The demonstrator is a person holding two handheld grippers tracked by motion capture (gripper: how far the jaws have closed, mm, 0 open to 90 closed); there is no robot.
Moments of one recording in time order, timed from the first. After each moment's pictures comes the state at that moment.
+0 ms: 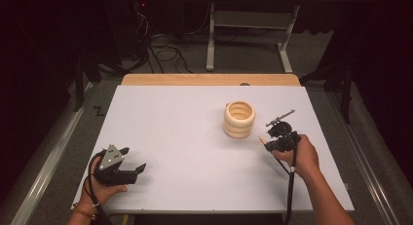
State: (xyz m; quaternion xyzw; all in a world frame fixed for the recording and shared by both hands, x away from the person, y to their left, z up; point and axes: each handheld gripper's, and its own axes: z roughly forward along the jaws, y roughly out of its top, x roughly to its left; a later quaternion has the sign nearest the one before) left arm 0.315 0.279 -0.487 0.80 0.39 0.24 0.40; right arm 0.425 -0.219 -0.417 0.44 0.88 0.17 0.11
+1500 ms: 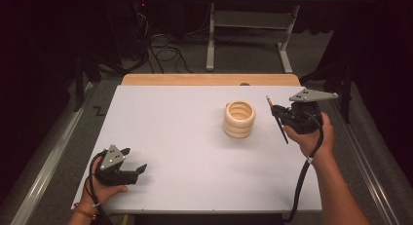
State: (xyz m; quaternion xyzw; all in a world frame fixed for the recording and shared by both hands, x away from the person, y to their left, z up) left arm 0.316 0.278 -0.489 0.80 0.39 0.23 0.40; right arm 0.409 -0.230 -0.323 0.39 0.80 0.39 0.25
